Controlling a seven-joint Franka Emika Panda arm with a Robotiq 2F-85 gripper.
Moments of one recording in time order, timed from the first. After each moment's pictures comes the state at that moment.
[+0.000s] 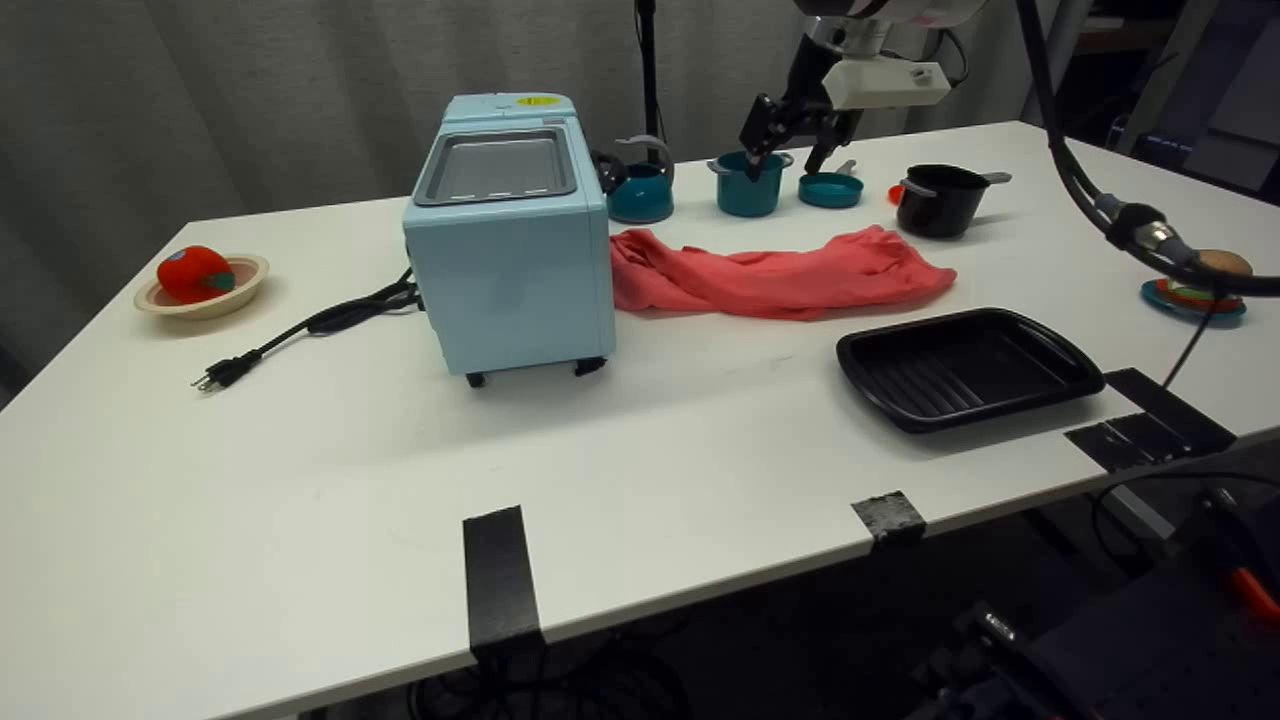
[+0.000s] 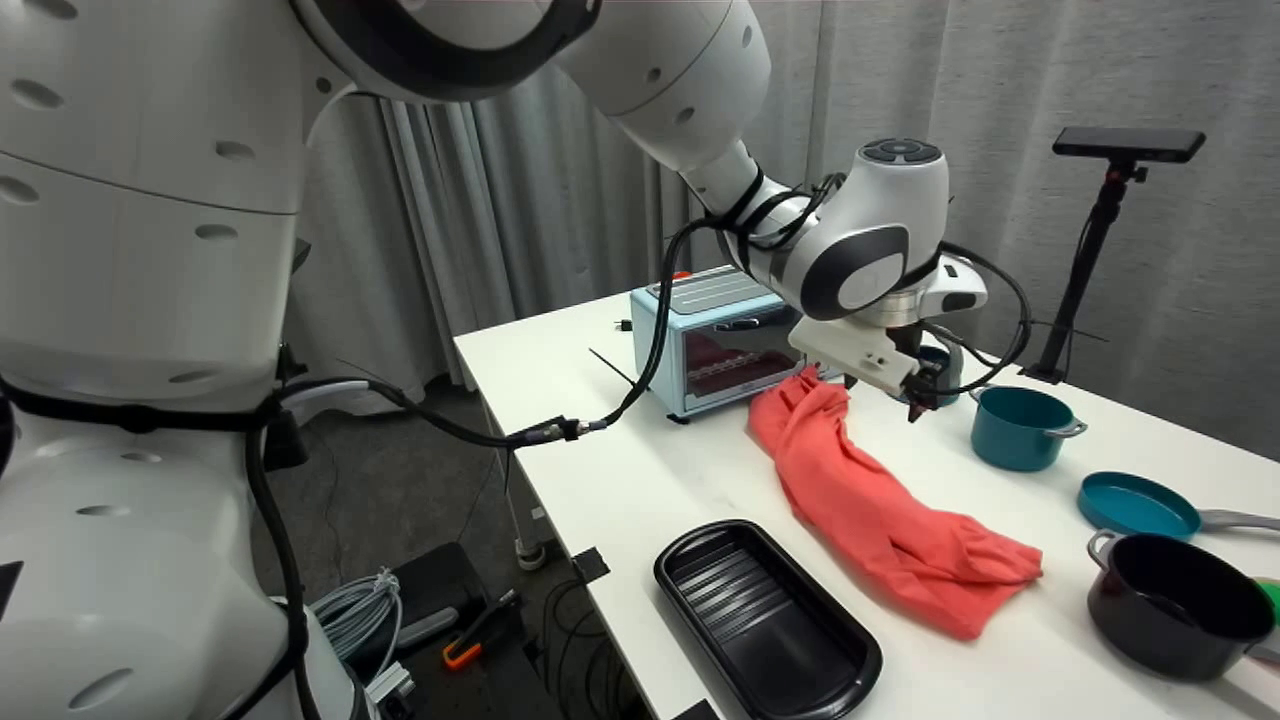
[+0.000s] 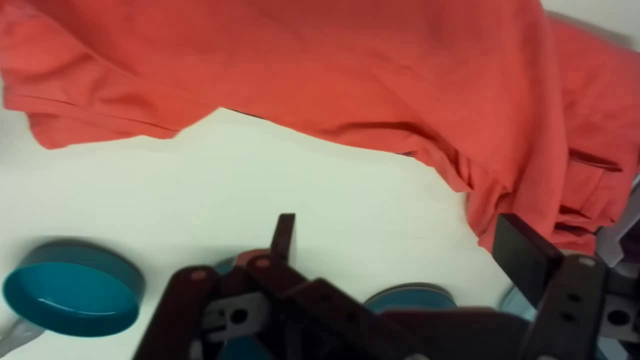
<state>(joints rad) -0.13 0.45 0.07 -1.91 0.17 2.68 -0.21</state>
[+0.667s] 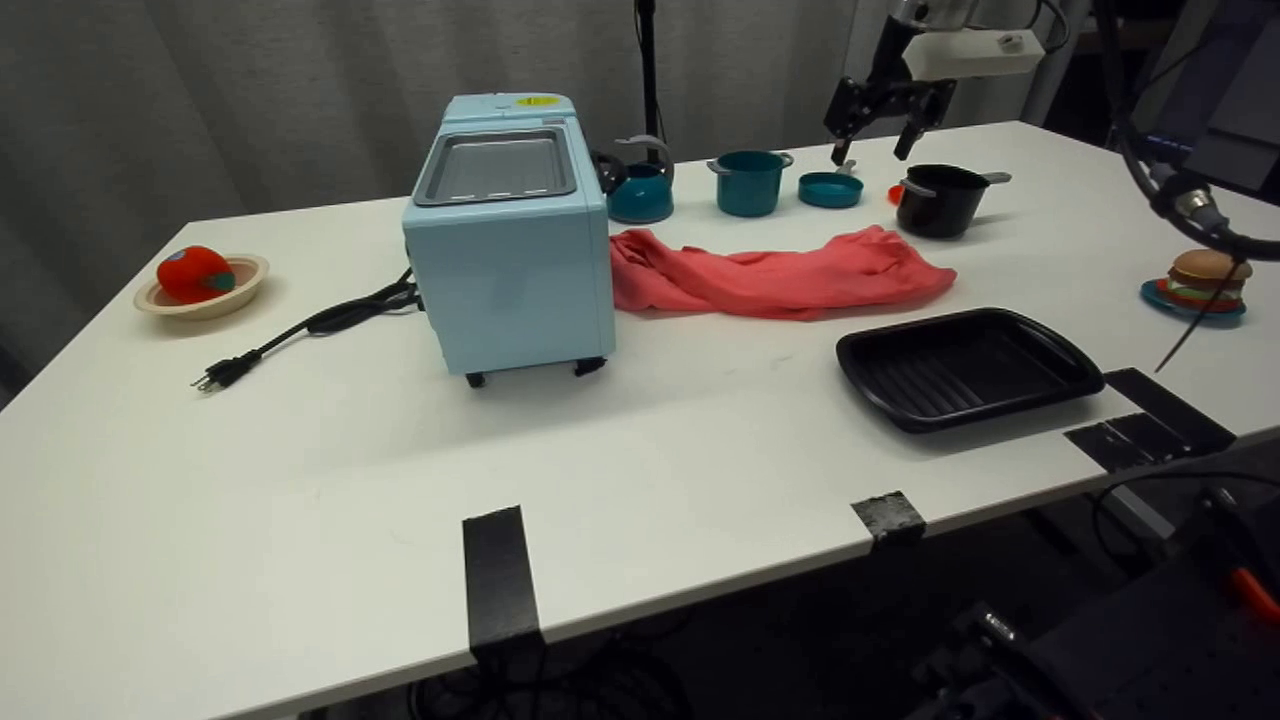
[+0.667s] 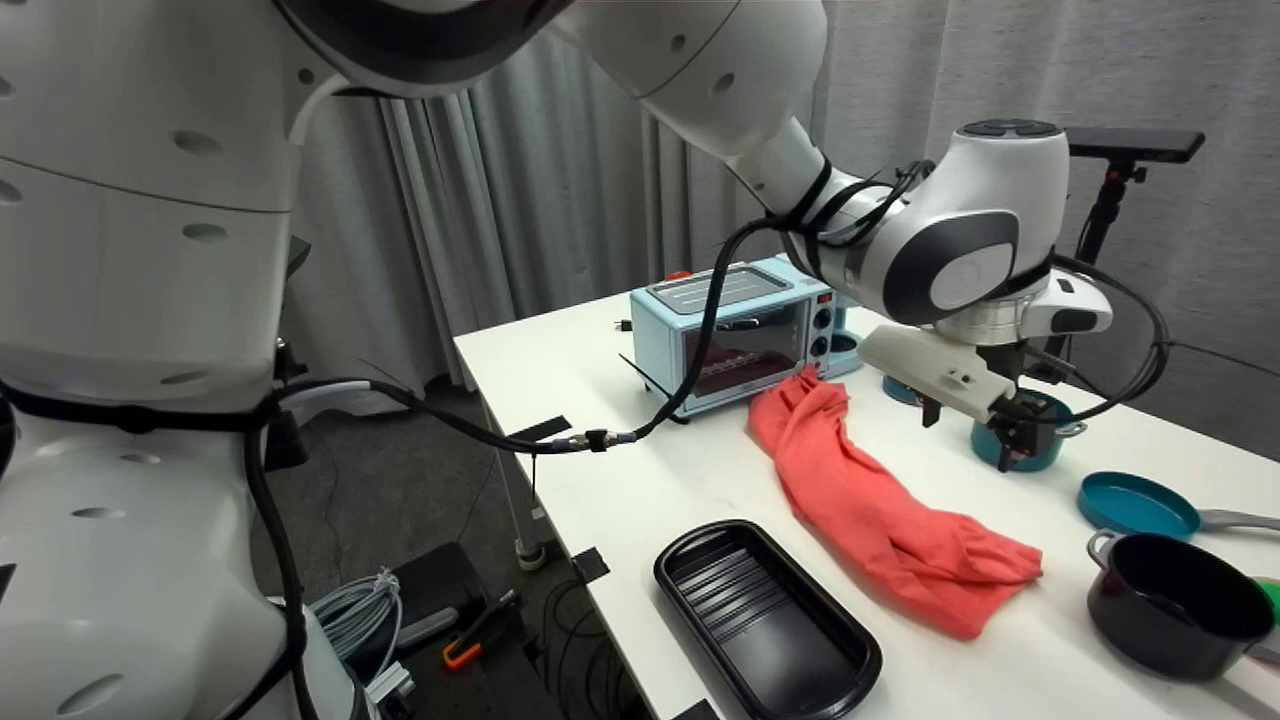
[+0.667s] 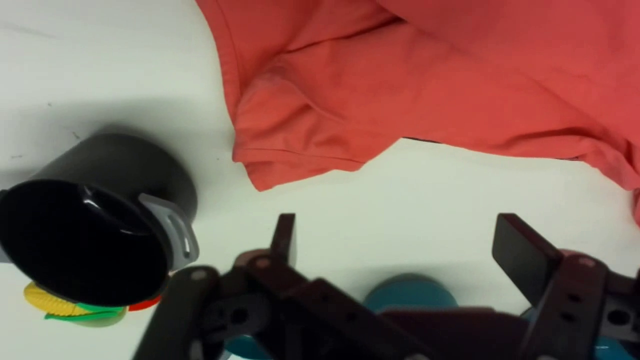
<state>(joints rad) -0.16 0.44 -0.08 -1.87 0.11 2.54 -0.14</state>
